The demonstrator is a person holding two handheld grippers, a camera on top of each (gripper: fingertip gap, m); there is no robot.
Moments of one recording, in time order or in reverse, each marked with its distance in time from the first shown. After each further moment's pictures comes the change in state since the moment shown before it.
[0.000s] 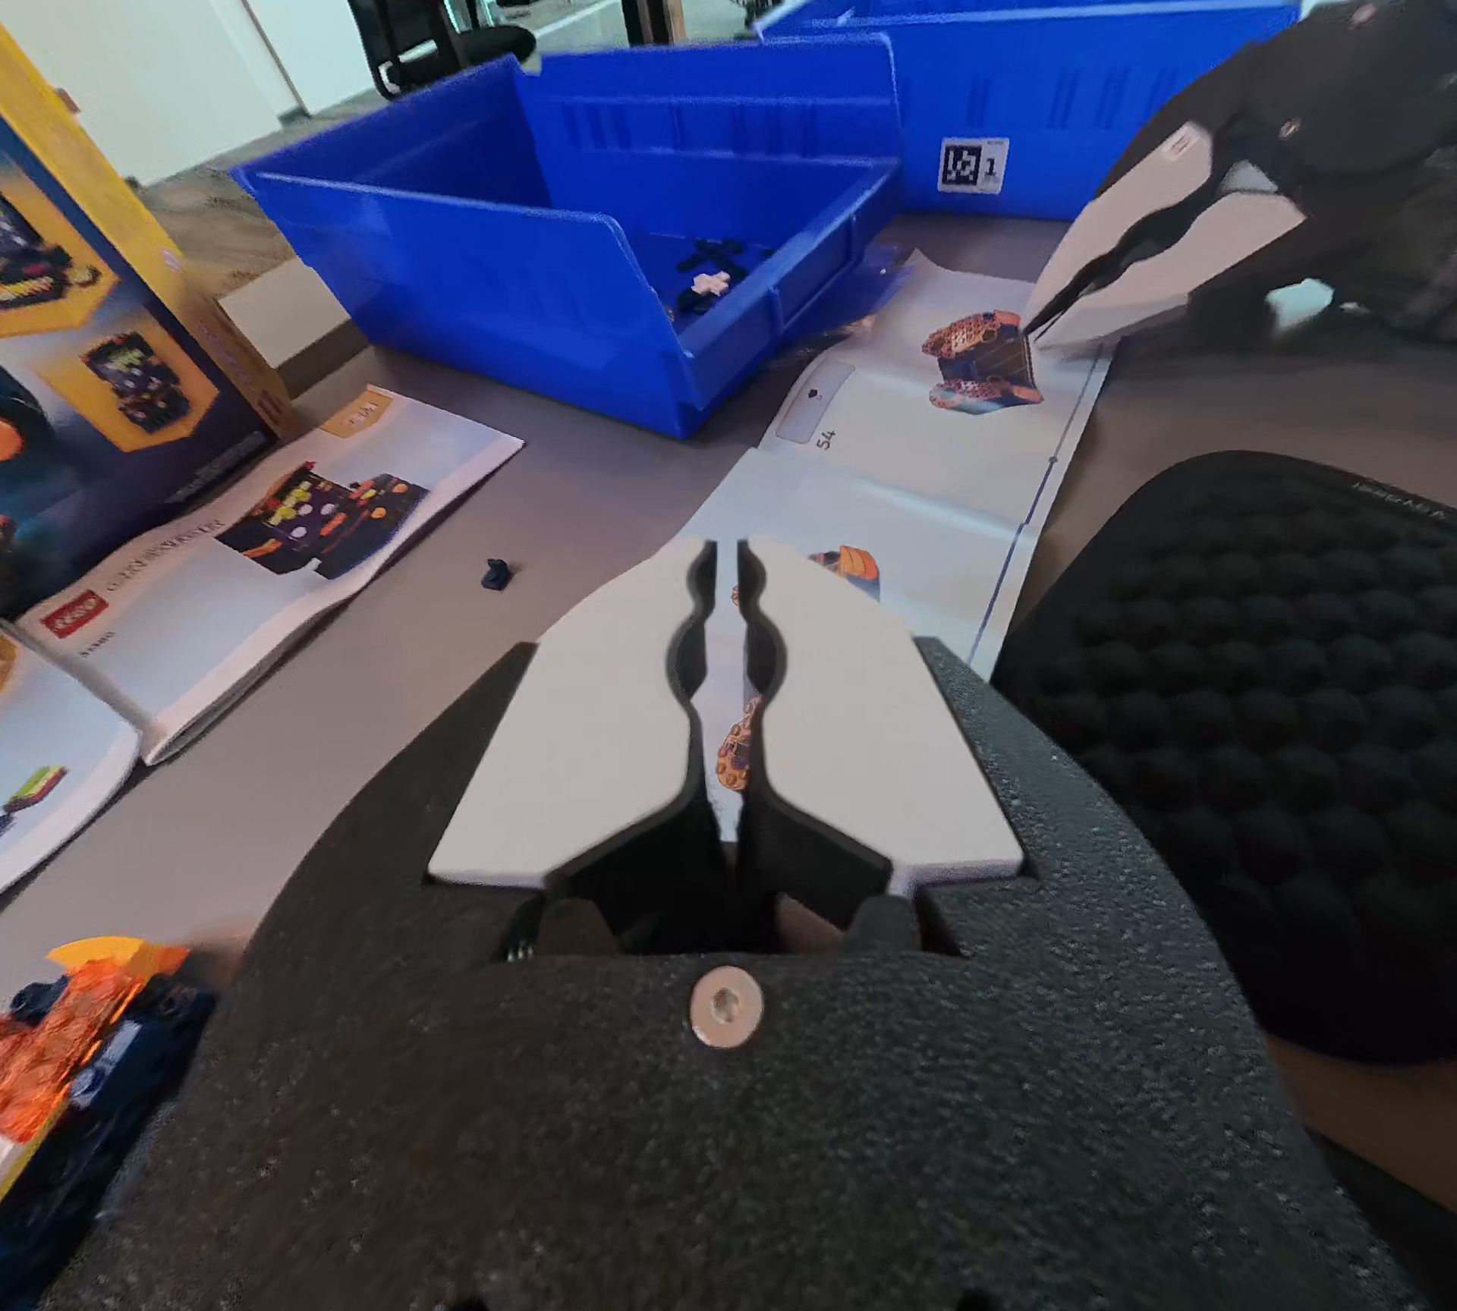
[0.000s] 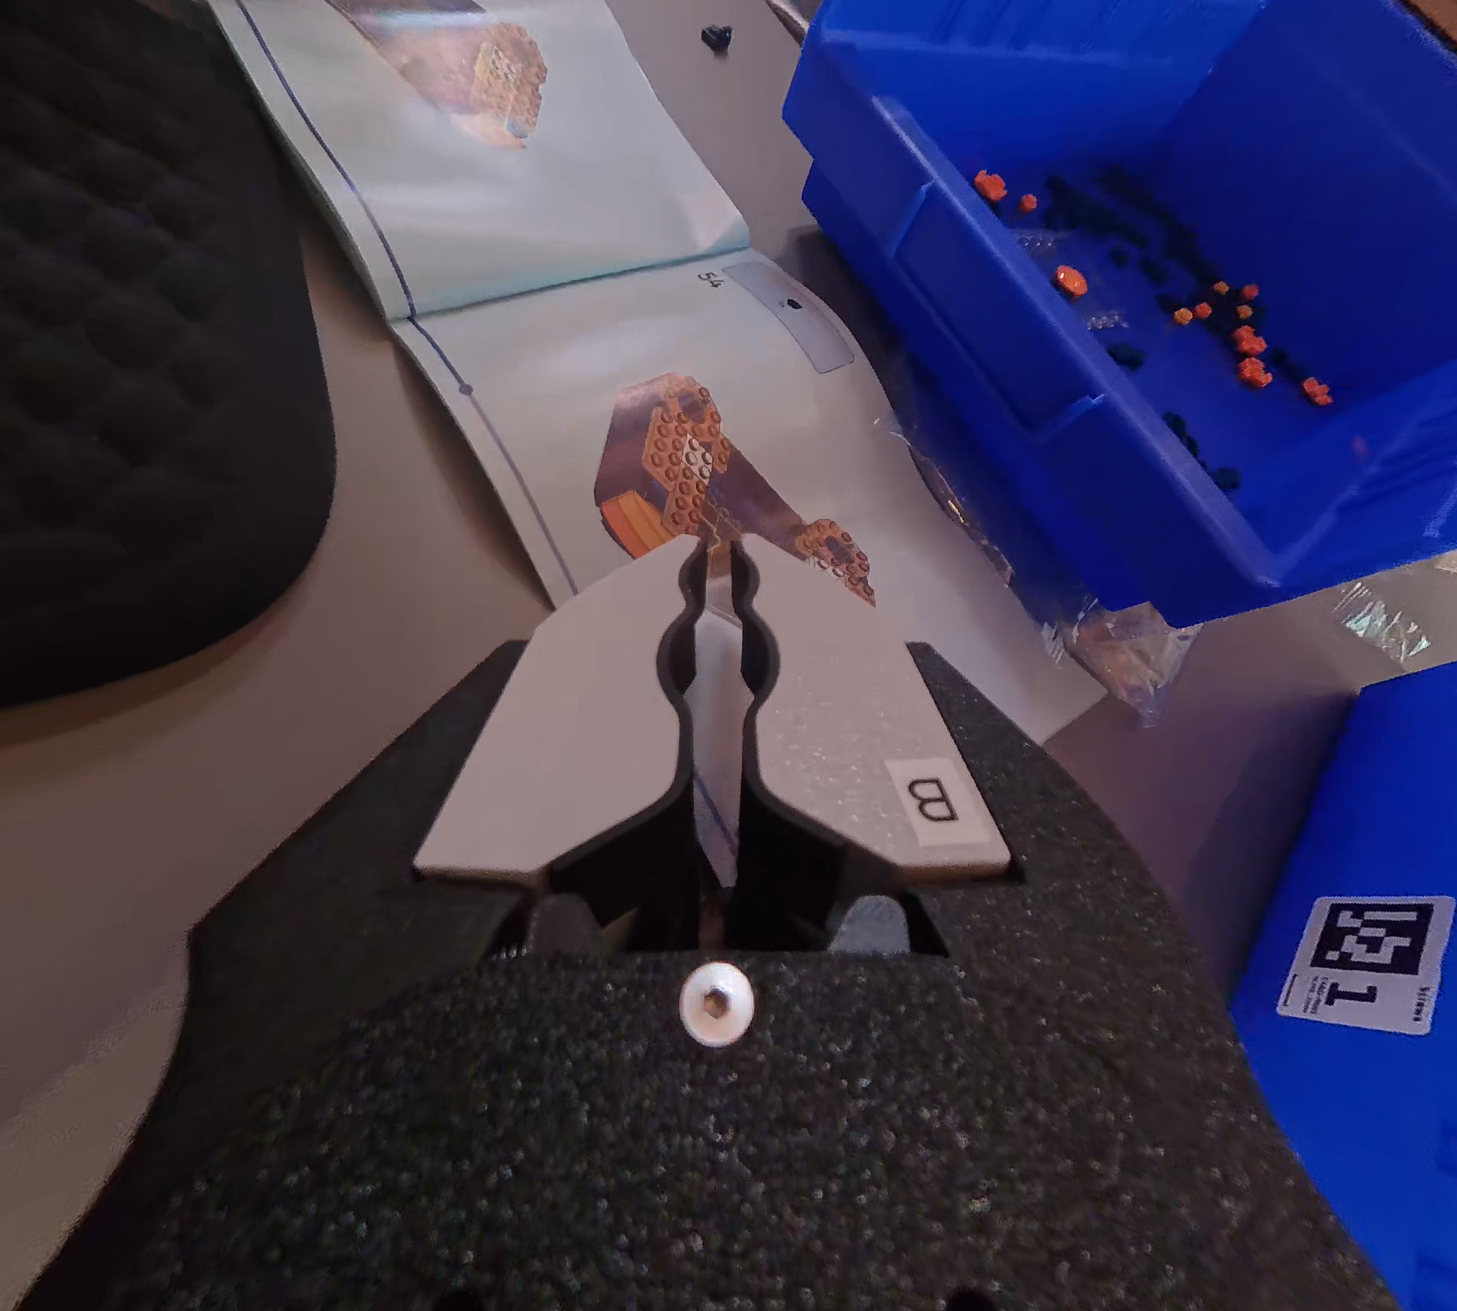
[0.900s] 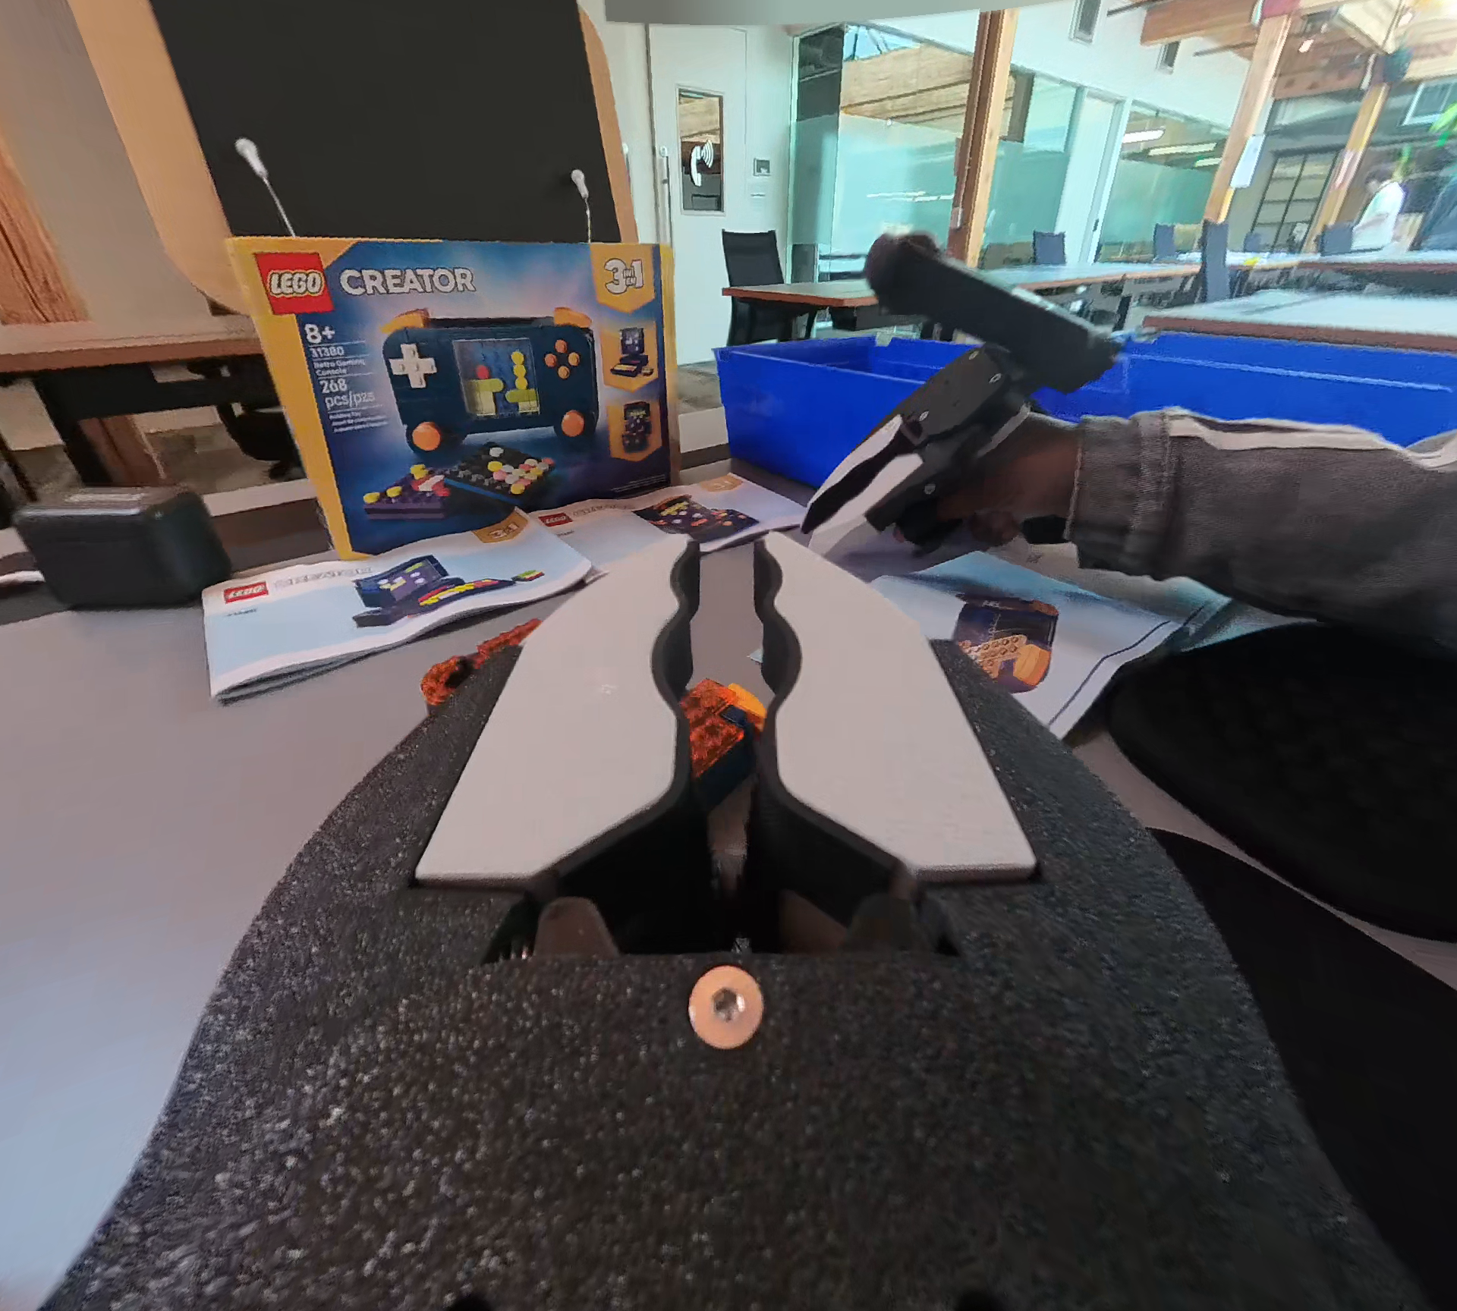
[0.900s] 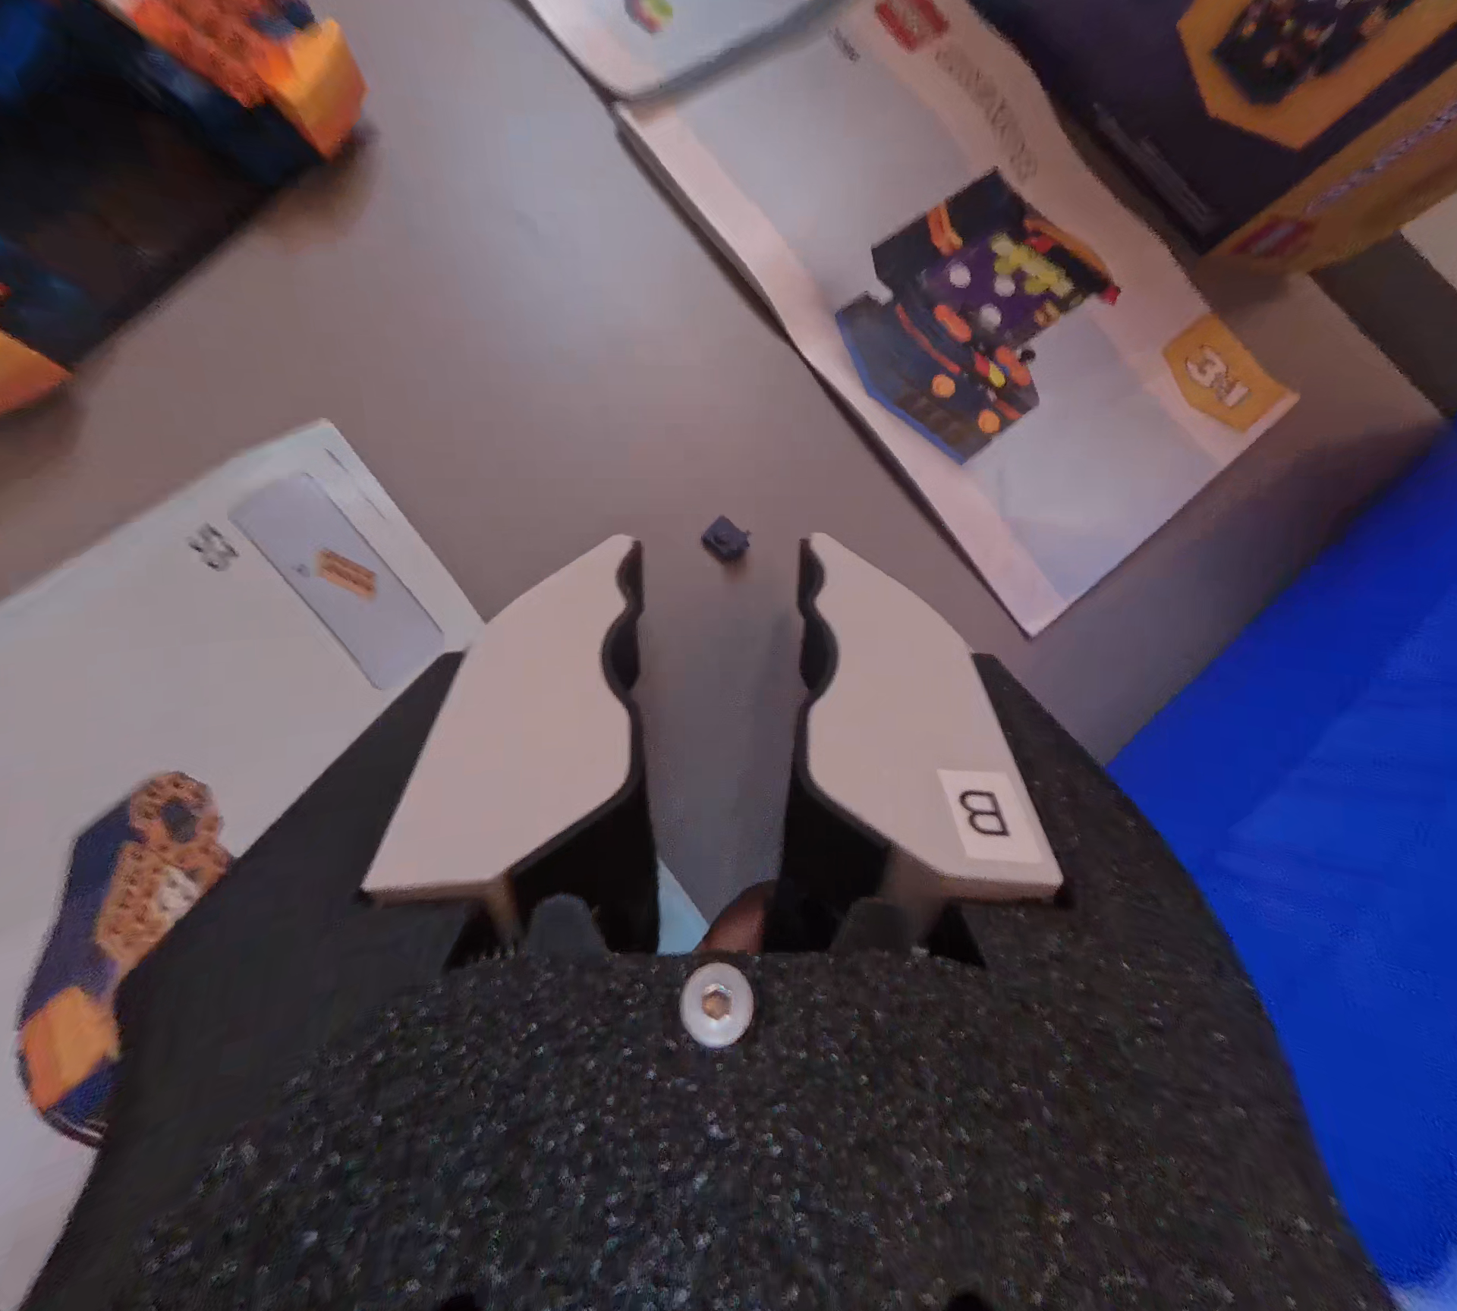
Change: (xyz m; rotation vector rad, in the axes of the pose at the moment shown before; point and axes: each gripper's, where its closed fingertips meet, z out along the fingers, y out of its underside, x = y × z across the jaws) left arm -0.061 0.015 -0.163 0.375 -0.401 -0.163; right arm -0.003 -0.132 0.213 -0.247 -0.071 0.170
